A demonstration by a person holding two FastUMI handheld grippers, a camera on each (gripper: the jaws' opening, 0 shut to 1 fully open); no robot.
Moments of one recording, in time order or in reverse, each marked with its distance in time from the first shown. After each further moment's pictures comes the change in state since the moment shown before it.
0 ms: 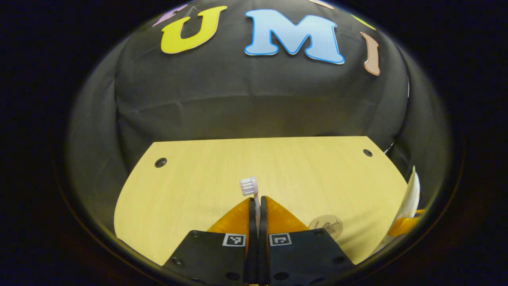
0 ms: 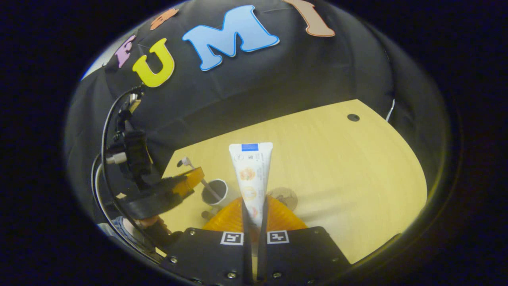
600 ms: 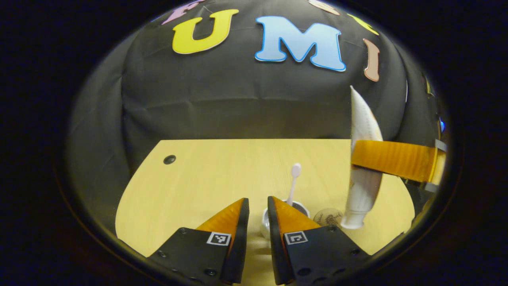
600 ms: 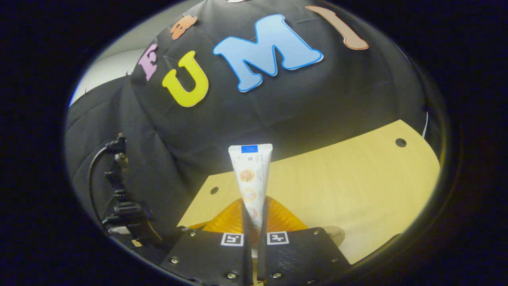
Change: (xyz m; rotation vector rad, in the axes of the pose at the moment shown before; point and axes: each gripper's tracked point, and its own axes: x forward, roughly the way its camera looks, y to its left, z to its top) left arm -0.045 0.040 -0.013 -0.038 -0.037 0.019; right arm 0.073 0.088 0.058 -0.006 -0.161 0.256
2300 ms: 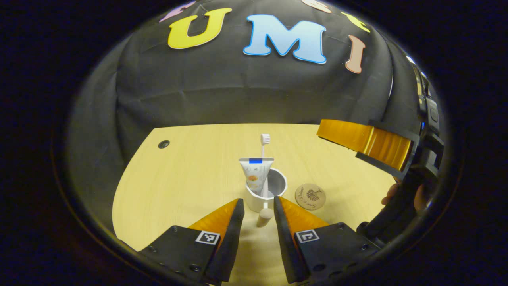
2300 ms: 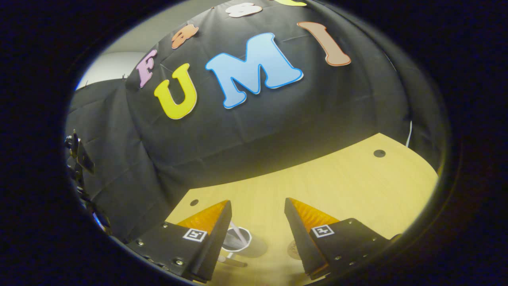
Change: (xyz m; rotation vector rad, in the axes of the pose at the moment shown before) left arm -0.056 -0.043 -0.048 0.025 0.088 -0.110; right arm -0.036 -0.052 -0.004 -0.046 -0.188 -0.176
